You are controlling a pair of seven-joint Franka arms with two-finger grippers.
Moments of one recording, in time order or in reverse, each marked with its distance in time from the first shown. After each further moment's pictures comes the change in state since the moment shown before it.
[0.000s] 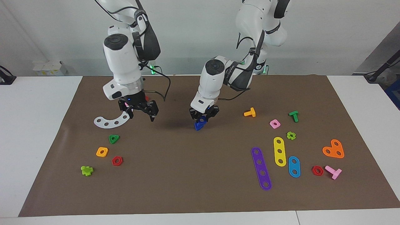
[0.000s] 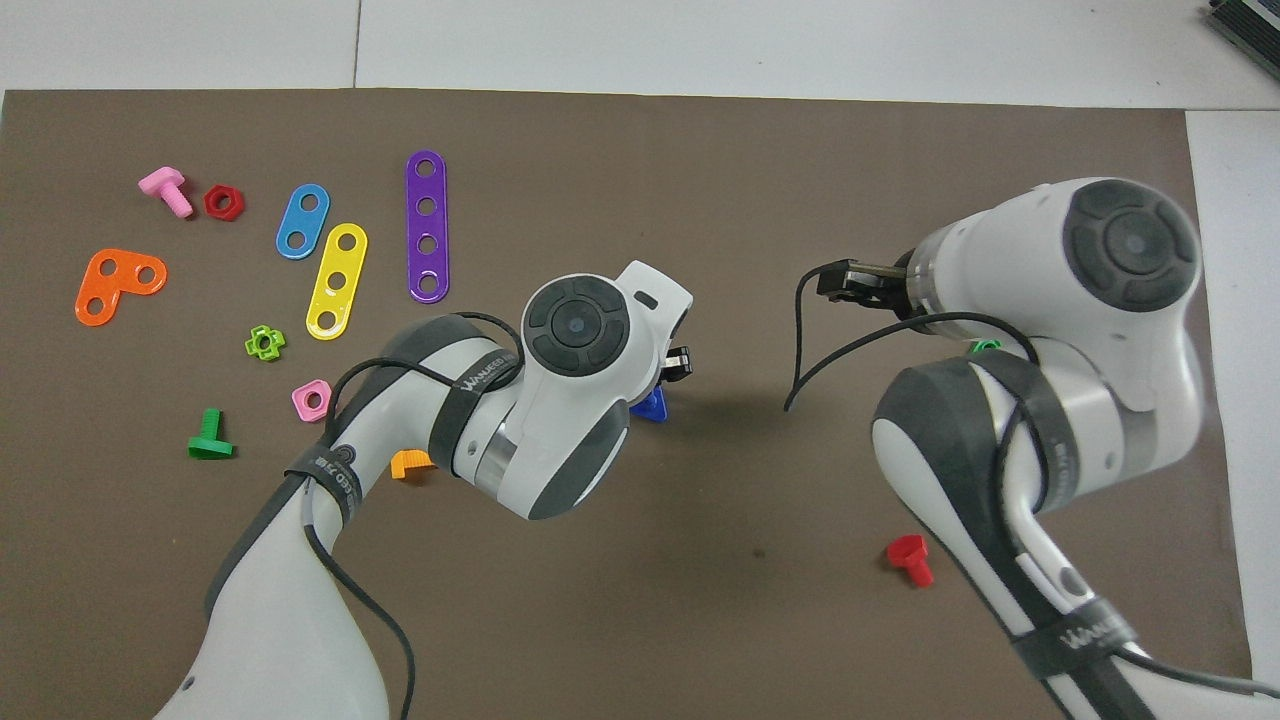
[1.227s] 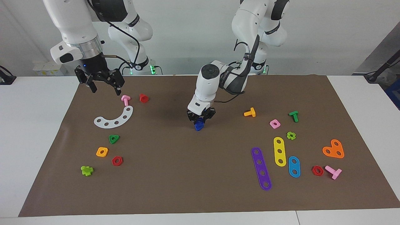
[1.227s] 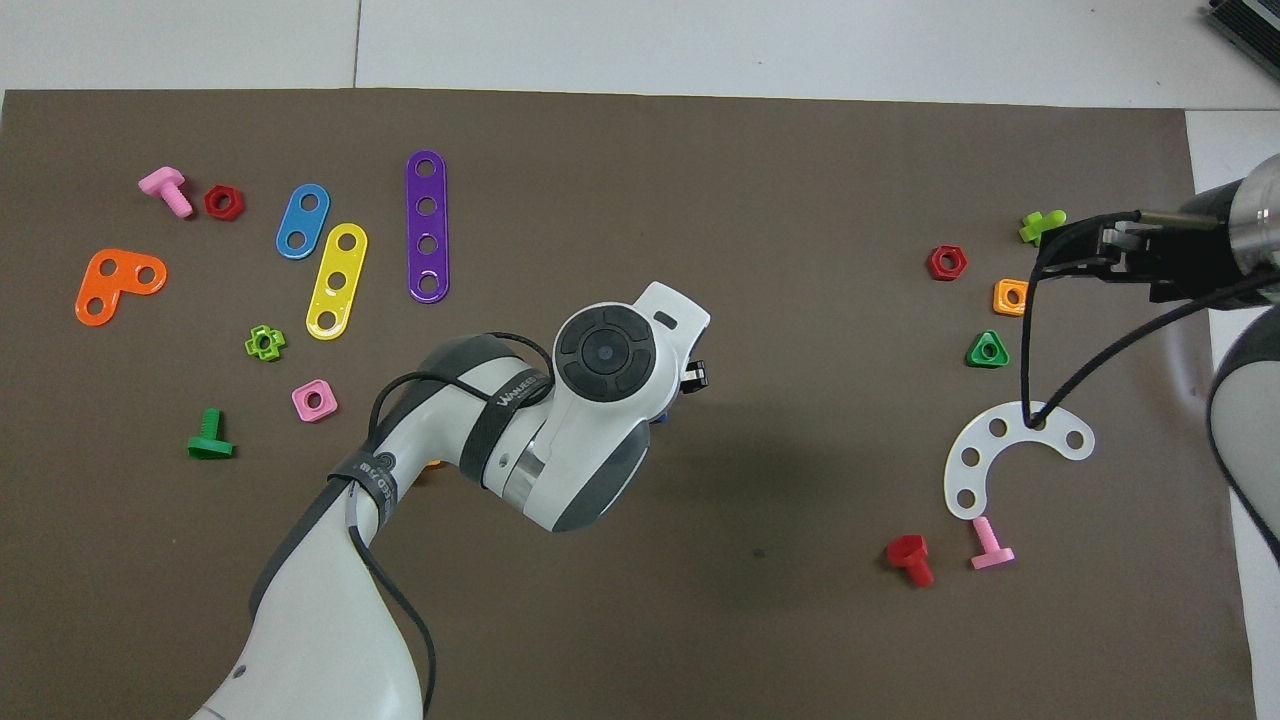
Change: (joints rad) left arm -0.016 0.031 0.005 -0.065 0.002 0.091 -0.006; right arm -0.088 -0.039 -0.004 0.276 0.000 -0.374 -0.139
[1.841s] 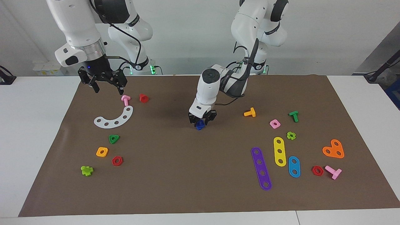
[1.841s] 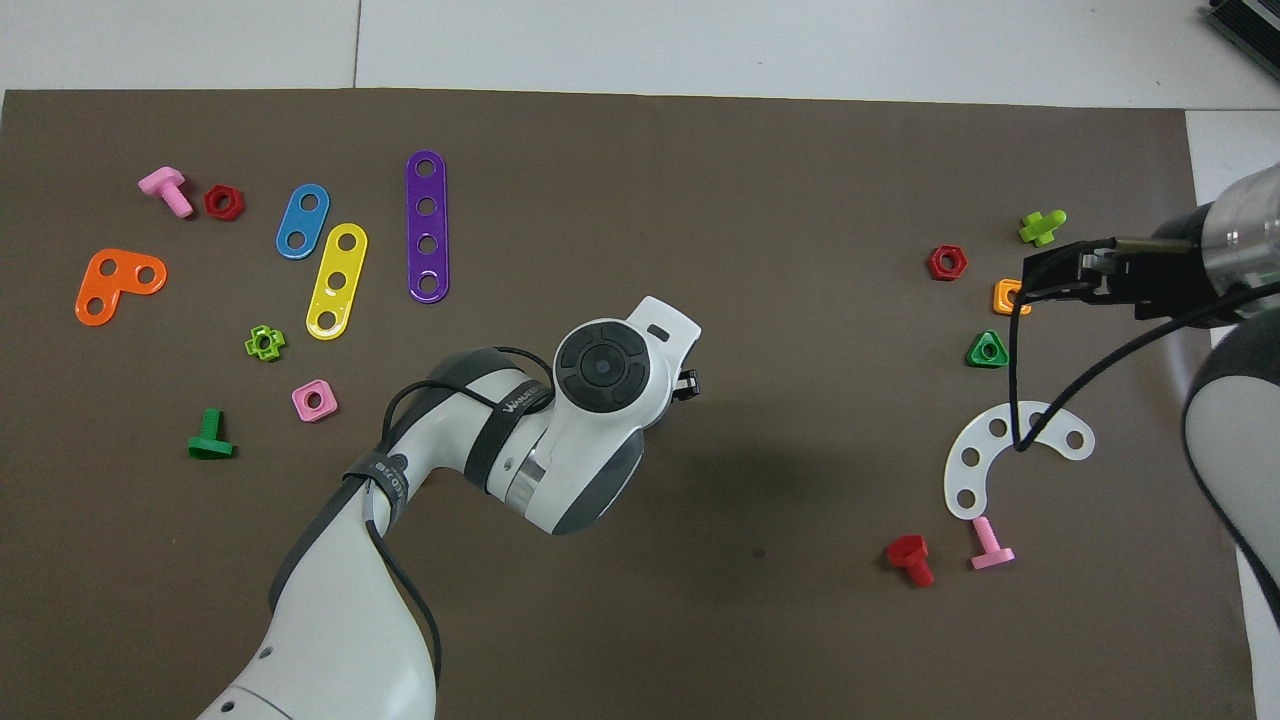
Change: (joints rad) left arm 0.001 0.011 0.008 -0.007 0.001 0.026 0.001; right arm 0.001 -0.018 0.003 -0.037 0.000 -0.001 -0.028
